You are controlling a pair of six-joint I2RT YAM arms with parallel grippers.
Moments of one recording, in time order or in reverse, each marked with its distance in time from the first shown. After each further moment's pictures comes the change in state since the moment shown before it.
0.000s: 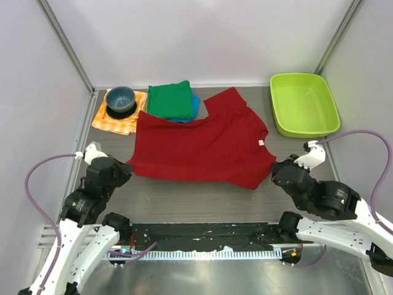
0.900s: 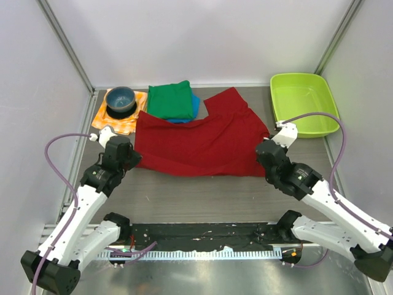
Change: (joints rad) left arm 0.001 0.284 0.042 0.183 -0.056 0.018; right arm -0.229 0.240 -0.065 0.473 -0.003 -0.438
